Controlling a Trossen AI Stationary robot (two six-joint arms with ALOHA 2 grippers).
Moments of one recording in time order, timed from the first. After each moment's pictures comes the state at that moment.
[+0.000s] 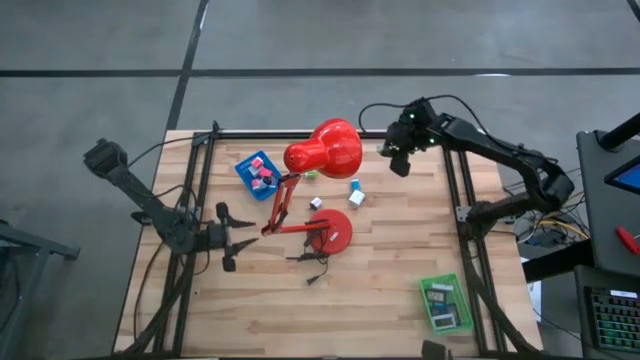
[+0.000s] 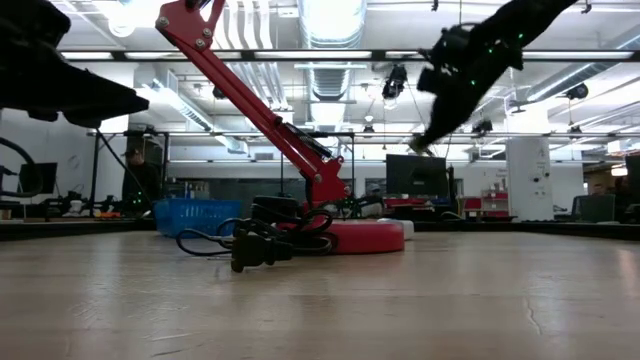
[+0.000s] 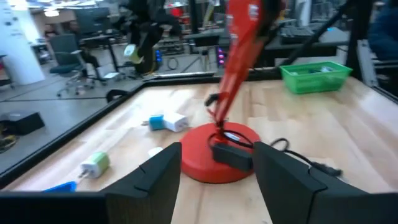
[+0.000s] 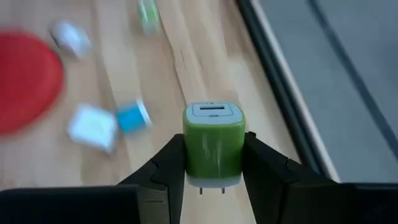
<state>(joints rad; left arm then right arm) -0.75 0.72 0.01 0.56 -0.95 -0.02 -0.76 1.34 0.99 -0.52 -0.29 -0.42</state>
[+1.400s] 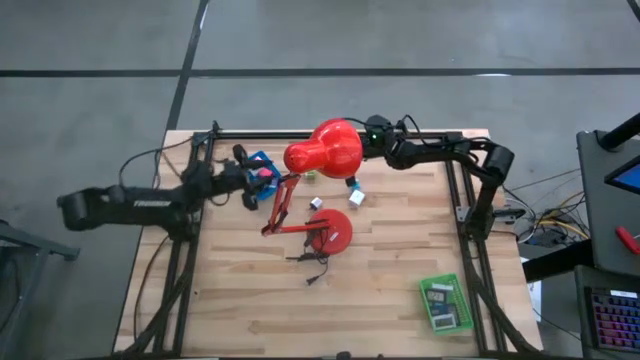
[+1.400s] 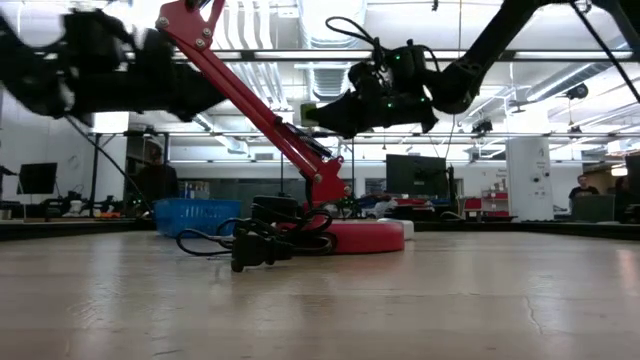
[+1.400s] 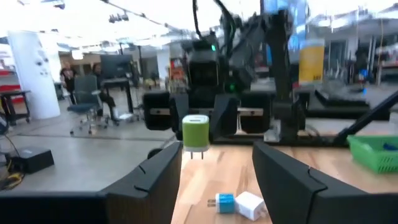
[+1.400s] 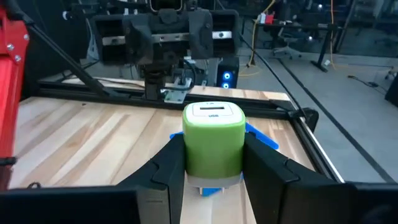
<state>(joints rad) 0.50 1.06 0.15 1.04 0.26 0.06 -0.53 1.84 1.02 0.69 -0.66 -0.11</state>
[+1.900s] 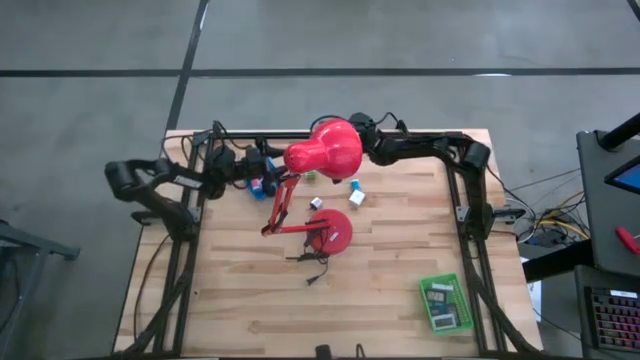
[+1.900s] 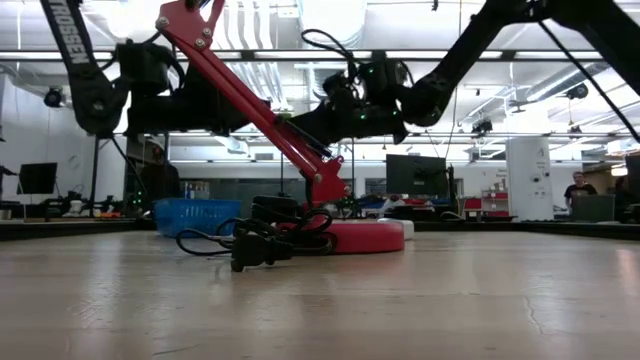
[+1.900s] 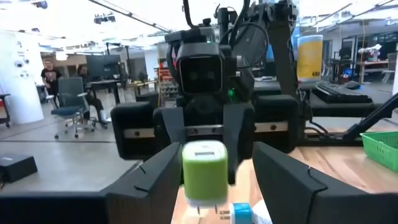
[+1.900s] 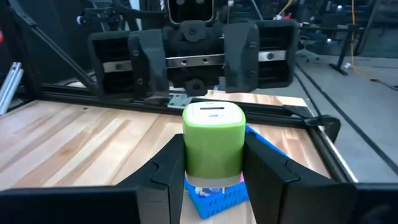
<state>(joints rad) 0.61 1.53 0.33 1.34 0.44 0.04 -0.52 2.03 1.22 0.69 -0.72 -0.09</state>
